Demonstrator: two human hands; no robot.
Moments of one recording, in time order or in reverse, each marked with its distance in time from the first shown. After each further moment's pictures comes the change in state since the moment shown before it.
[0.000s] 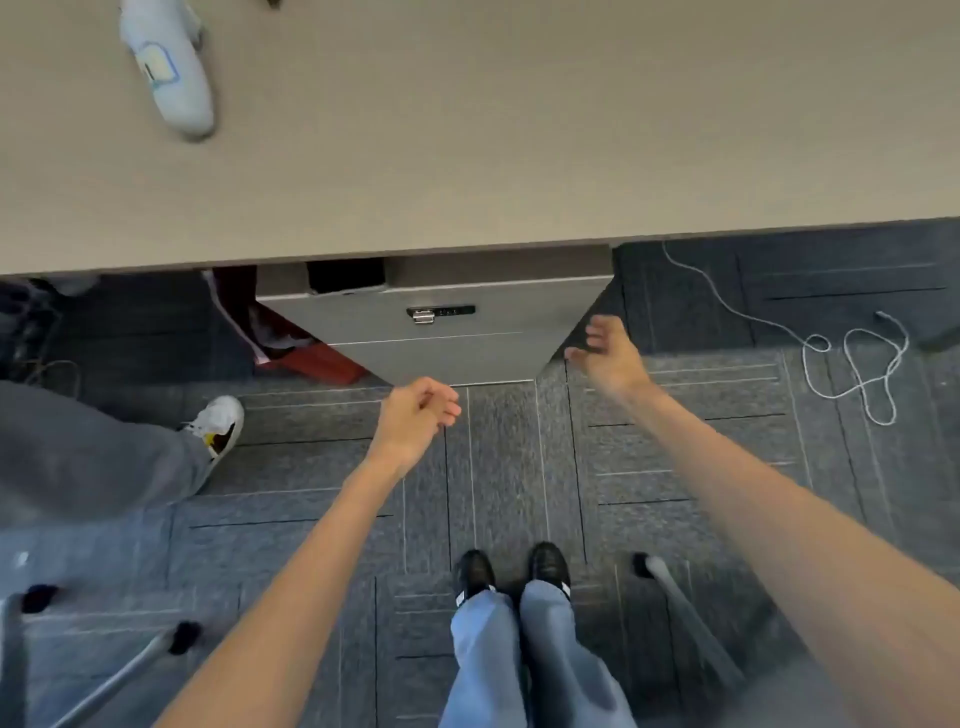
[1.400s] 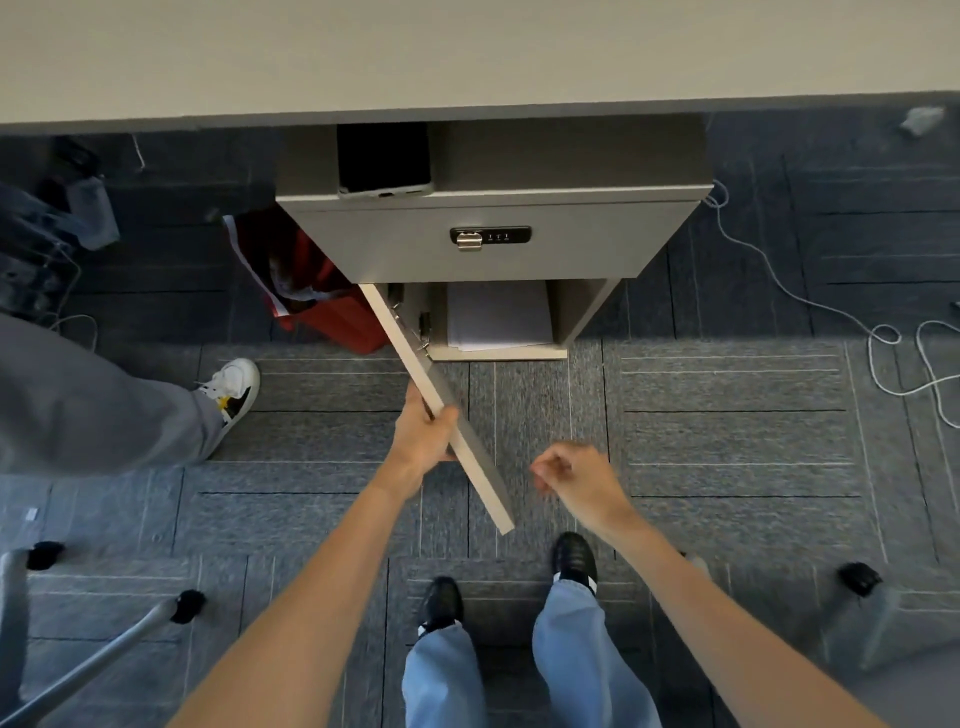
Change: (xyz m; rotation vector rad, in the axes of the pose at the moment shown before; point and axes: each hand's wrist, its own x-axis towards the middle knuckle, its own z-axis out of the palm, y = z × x) left_hand 0.015 -0.112 0.010 -0.168 0.122 -0.231; right_hand -0.087 0.129 0.104 -0.344 -0.323 -0.080
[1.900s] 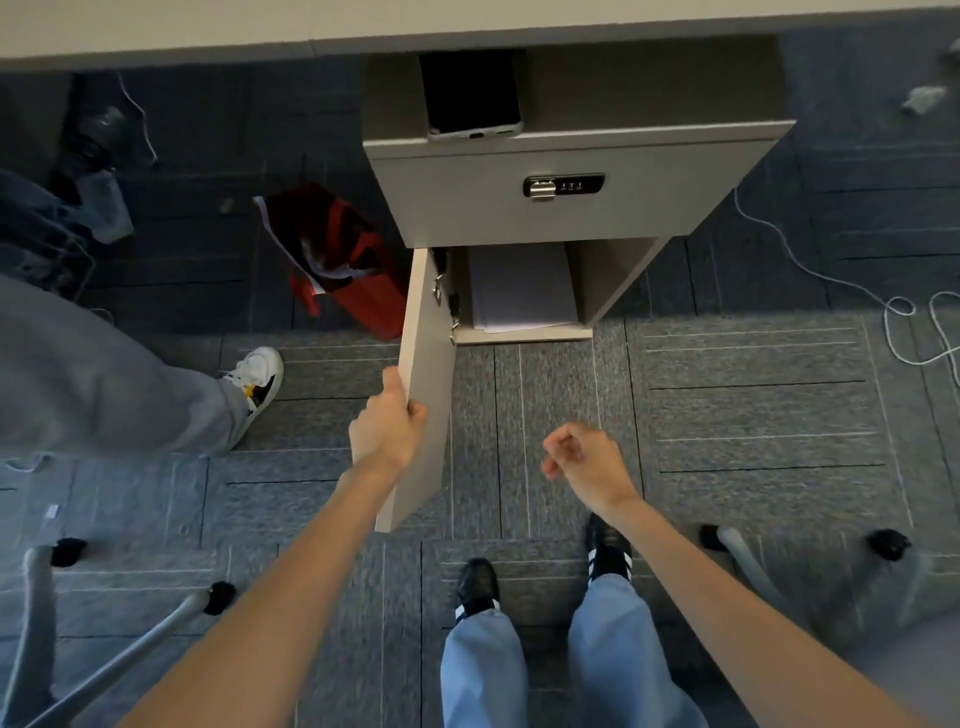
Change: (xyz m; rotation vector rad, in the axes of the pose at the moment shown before) left_hand -0.009 -0.045 -0.100 0.860 0.231 0.256; right_hand -0.012 -0.020 0.076 0.148 0.118 0.062
